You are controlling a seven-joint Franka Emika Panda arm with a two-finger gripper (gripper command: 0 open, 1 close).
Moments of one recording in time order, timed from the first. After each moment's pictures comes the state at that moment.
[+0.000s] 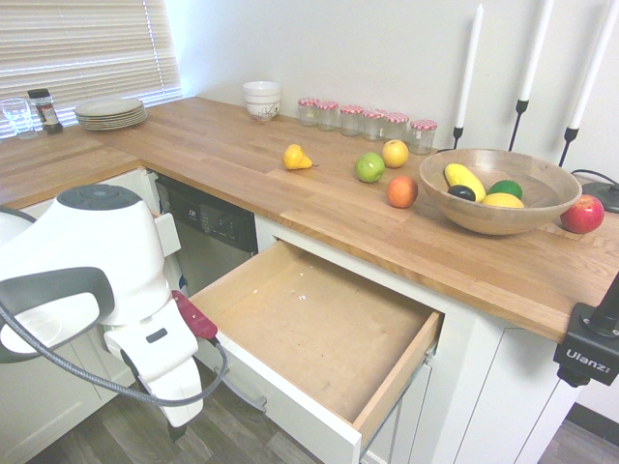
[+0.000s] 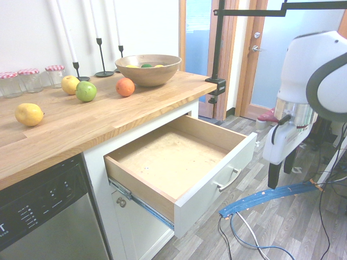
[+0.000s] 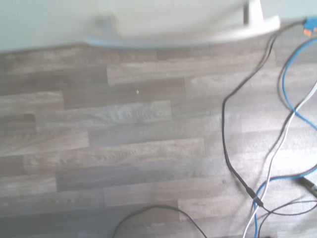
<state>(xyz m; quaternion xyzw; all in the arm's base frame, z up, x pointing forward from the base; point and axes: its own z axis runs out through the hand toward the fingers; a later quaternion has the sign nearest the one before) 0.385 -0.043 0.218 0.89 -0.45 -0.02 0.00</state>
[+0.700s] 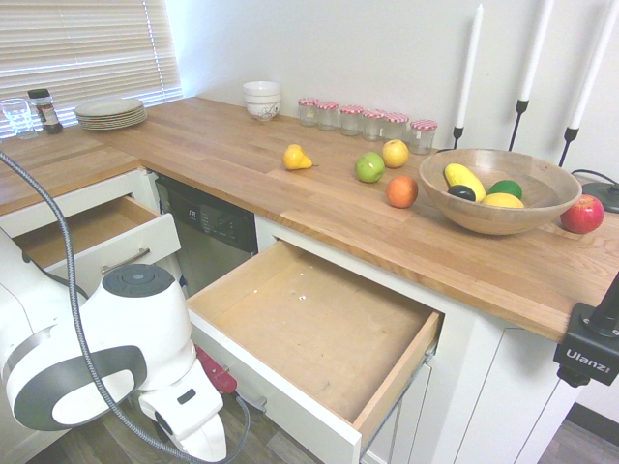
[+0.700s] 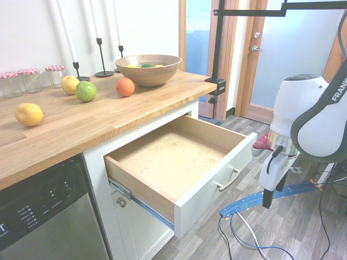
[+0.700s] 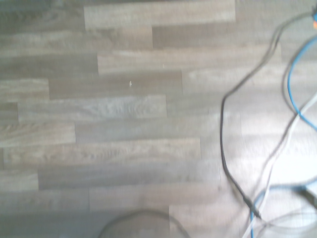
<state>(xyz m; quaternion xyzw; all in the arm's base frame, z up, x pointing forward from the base) 0.392 -0.050 0.146 0.91 -0.42 0.00 0.00</state>
